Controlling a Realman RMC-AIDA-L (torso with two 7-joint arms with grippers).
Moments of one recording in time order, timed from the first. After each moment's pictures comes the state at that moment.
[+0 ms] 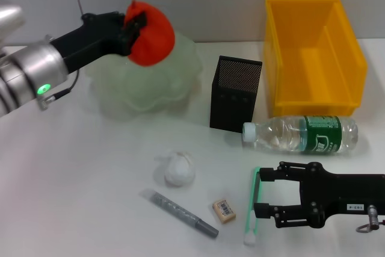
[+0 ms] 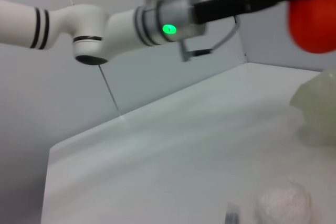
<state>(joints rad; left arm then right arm) -0.73 -2.07 0.67 0.41 1.55 1.11 -1.07 0.45 2.06 -0.82 -0.57 -1.95 -1.64 1.28</state>
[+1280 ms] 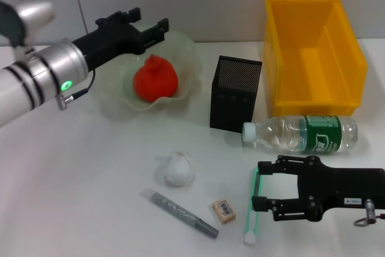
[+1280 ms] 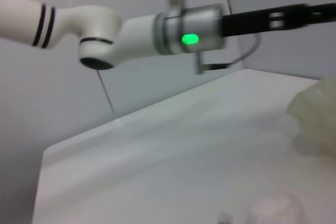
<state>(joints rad) -0.86 -2.08 0.67 0.23 1.41 0.77 -0.87 0.46 2.06 -0.80 -0.57 -1.95 -1.63 1.27</state>
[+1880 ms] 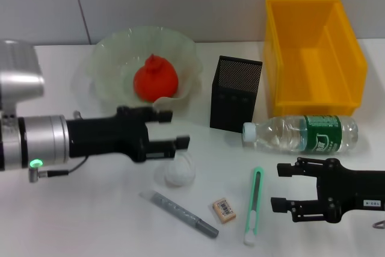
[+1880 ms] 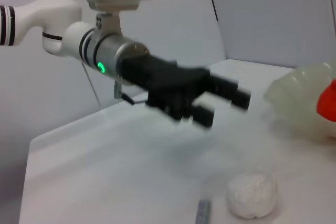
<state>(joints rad) -0.52 -2.03 1.12 0.65 1.67 1.37 -1.42 0.44 2.03 -0.79 -0.57 -1.96 -1.63 1.27</state>
